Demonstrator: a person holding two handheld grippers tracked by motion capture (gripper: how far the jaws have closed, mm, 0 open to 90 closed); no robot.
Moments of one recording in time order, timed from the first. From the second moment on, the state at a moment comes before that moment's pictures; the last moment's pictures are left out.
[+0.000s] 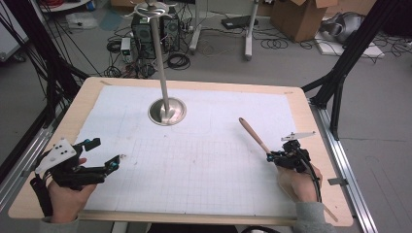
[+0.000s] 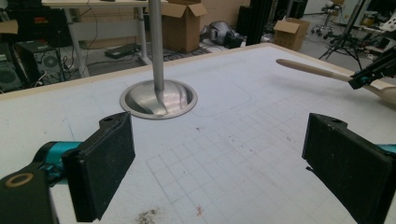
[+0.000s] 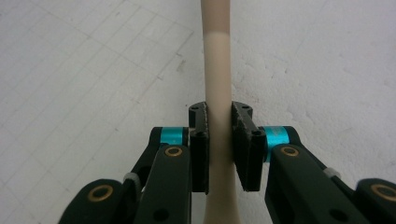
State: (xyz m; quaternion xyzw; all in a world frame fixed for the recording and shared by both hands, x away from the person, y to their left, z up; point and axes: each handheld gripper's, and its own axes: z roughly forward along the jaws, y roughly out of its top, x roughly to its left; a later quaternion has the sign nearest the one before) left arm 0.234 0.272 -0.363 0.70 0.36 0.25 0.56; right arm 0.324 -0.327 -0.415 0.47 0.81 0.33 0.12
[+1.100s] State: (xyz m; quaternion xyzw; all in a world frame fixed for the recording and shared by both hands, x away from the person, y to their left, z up) left arm 0.231 0.275 -0.360 0.69 0.36 0.26 0.57; right arm 0.317 -0.317 -0.372 0.42 0.80 0.39 0.15
